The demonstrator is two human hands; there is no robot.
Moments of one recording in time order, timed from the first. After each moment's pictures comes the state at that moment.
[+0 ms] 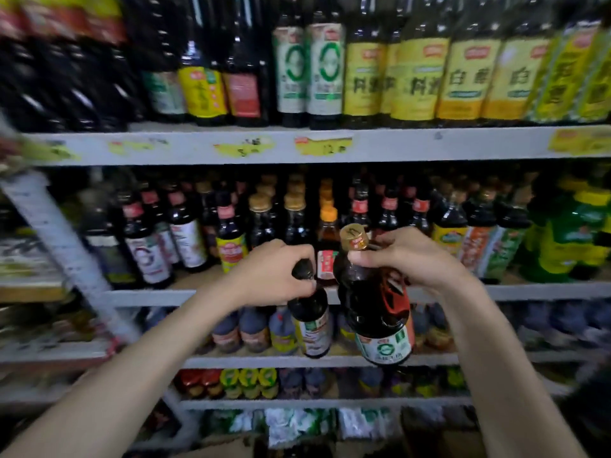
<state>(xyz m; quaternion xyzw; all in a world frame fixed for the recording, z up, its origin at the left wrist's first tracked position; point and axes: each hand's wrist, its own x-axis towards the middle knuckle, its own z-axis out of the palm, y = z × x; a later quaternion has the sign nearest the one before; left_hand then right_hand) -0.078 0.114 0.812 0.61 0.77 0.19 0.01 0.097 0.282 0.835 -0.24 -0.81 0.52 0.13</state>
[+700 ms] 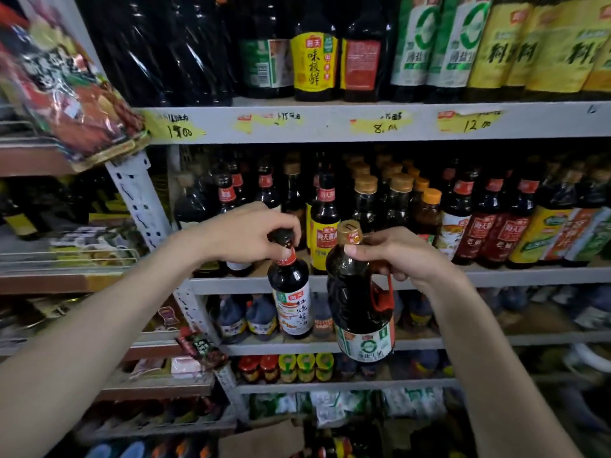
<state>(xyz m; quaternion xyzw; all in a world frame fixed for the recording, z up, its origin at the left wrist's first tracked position) -0.262 -0.038 0.846 0.67 0.72 0.11 0.09 -0.065 0.141 0.797 -0.28 -0.78 0.55 0.09</state>
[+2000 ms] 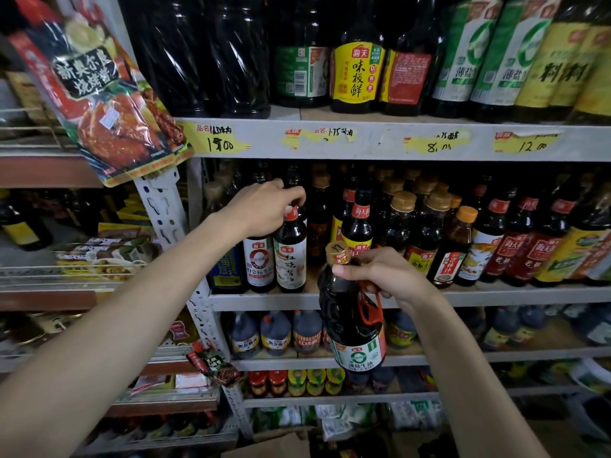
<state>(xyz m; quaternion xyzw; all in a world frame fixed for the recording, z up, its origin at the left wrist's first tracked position) -0.377 0.001 0.830 0.60 0.79 0.06 -0.11 -0.145 0.111 0.775 -0.31 -0.77 0.55 0.10</state>
